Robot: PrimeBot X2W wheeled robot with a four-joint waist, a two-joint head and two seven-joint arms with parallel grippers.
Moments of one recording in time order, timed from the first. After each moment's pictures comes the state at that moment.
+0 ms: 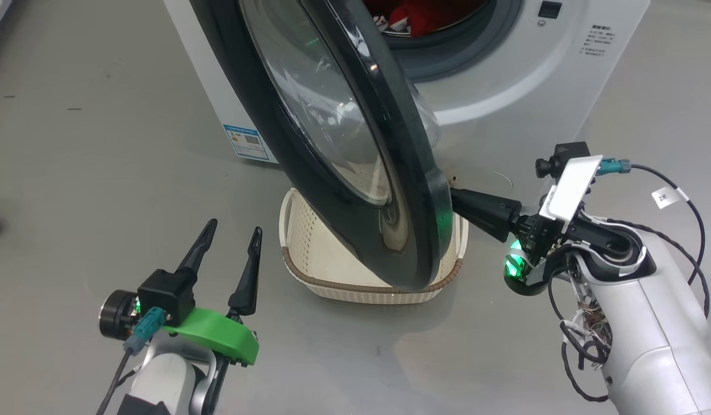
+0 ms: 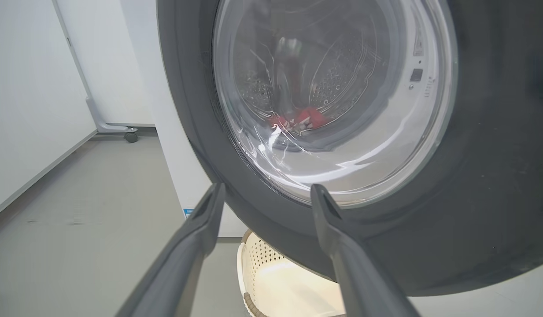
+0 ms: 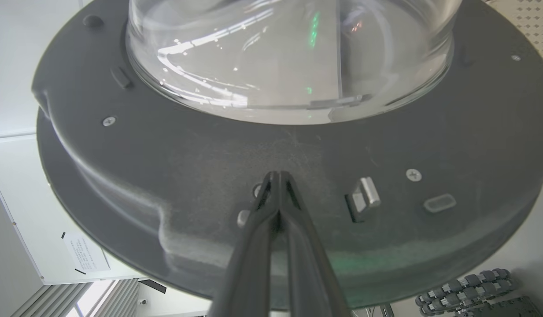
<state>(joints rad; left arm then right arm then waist) -0.25 0.05 -0.29 0.34 -0.31 -0.05 -0.25 -0.53 -0.07 0.17 0.43 1.70 0.12 0.92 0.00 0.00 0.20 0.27</state>
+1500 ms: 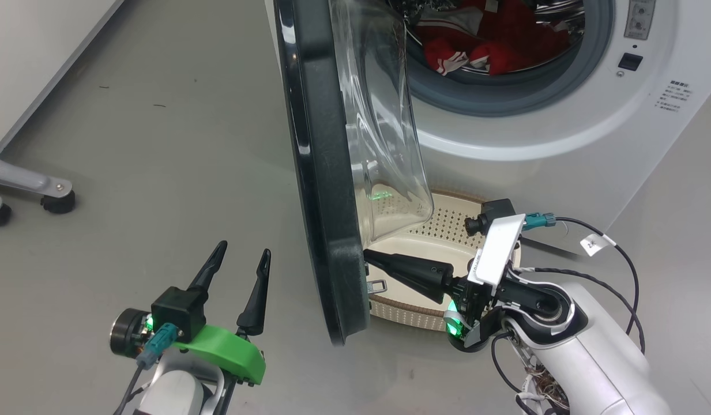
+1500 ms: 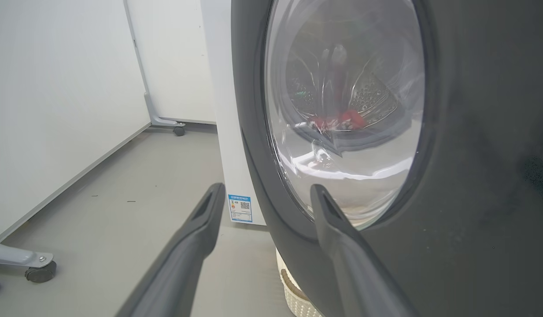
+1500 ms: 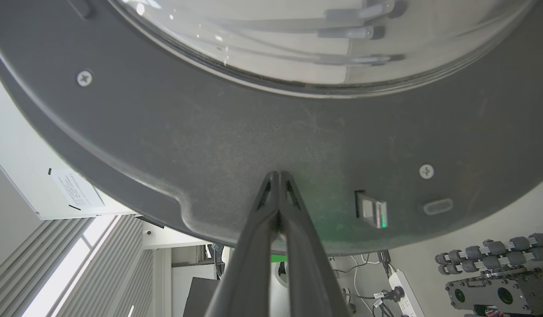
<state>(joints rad) -0.21 0.05 -0.32 0.36 -0.32 -0.04 -0.25 -0.40 -0.06 0.48 0.30 1.84 0.12 0.74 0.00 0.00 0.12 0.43</state>
